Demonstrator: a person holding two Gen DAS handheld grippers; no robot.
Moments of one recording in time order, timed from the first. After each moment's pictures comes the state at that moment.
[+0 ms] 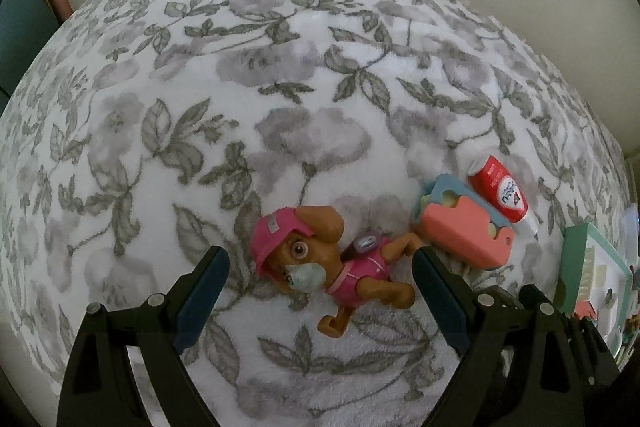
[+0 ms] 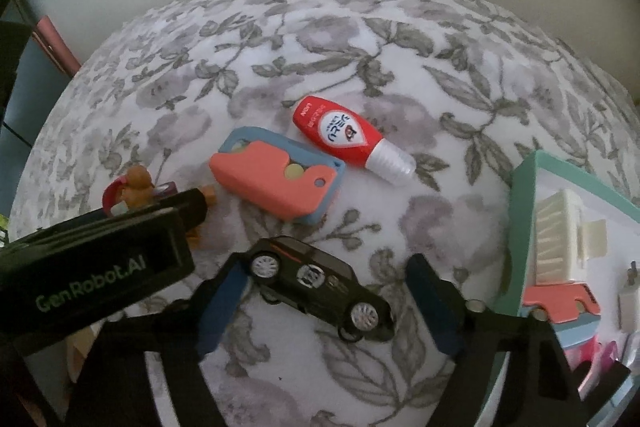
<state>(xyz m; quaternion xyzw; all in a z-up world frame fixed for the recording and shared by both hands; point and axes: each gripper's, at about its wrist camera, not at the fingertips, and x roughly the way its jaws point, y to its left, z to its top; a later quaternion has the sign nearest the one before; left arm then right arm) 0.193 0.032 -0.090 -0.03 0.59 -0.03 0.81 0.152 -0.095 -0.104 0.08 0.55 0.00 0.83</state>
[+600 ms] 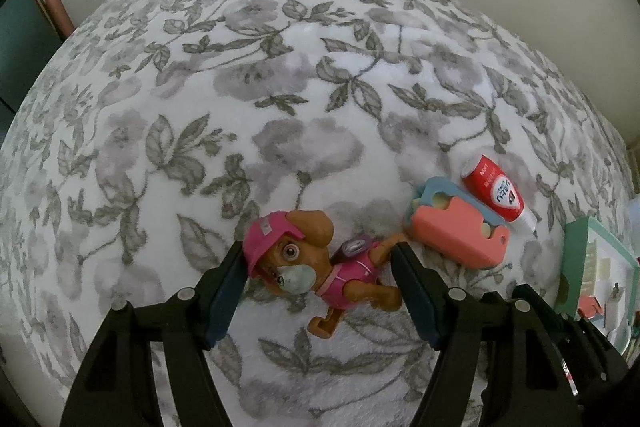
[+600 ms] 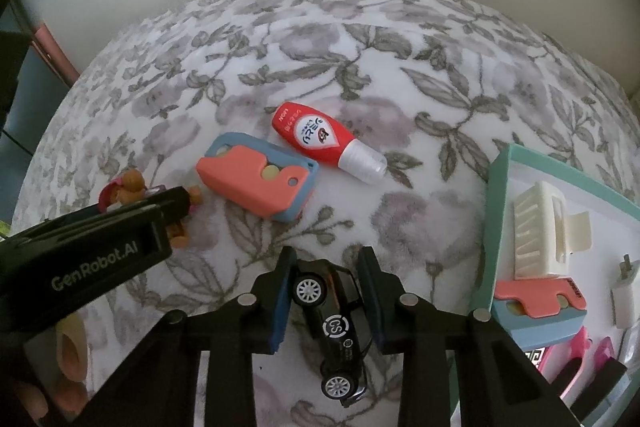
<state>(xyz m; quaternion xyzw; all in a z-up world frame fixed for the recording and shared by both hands) 0.194 0.019 -0.085 -0.01 0.58 -0.03 0.81 0.139 -0.113 -0.097 0.10 0.54 0.00 0.83</state>
